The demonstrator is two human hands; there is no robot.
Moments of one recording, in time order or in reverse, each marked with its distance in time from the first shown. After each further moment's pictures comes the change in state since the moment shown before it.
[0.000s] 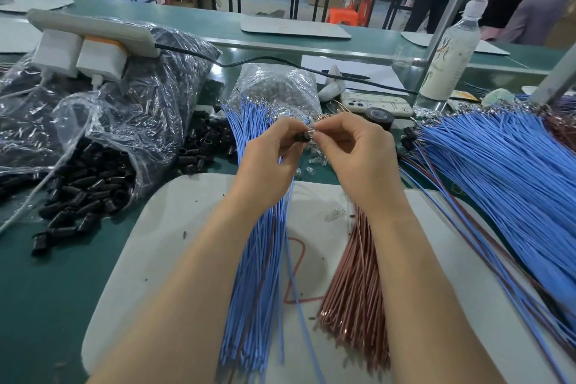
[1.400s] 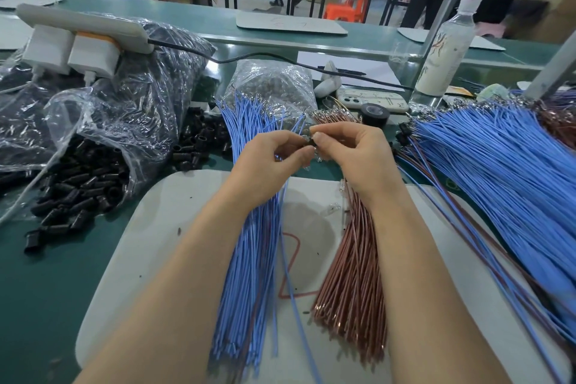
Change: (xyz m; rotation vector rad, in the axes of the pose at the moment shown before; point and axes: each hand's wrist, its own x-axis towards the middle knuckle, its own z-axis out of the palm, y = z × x) left_hand 0.001 0.001 -0.002 0.029 -0.158 -0.092; right_hand 0.004 0.015 -0.005 0.230 -0.085 0.294
